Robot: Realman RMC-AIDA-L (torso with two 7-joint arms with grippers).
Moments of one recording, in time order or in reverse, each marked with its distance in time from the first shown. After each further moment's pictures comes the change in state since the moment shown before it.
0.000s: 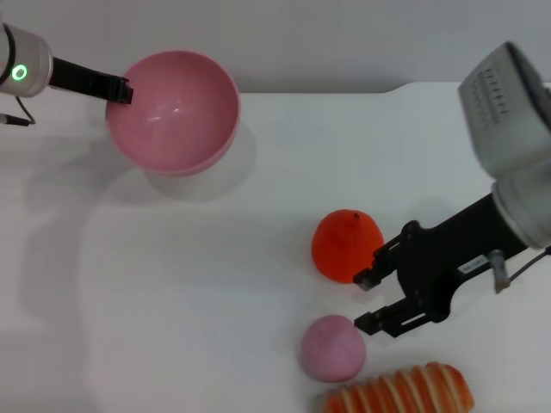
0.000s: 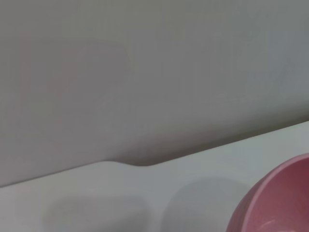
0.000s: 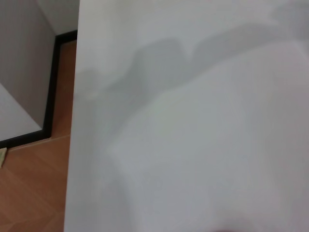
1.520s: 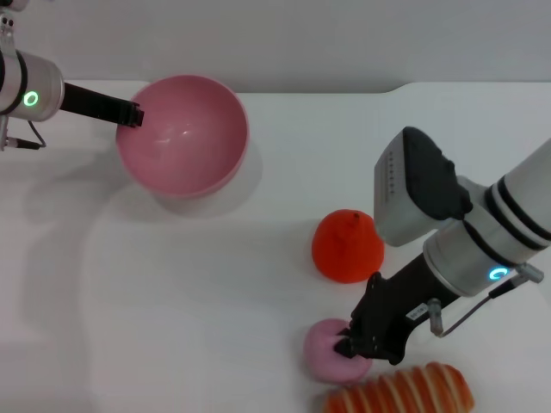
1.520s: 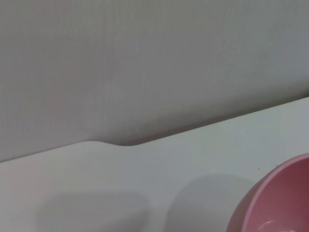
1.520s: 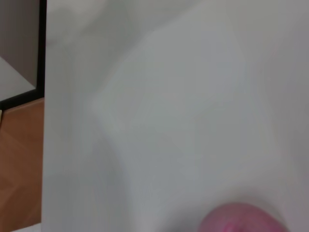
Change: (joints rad) left arm 0.033 -0.039 0.002 0.013 0.002 0.003 0.041; right arm 0.053 0.007 -0.289 0.223 -0.003 0.258 0.088
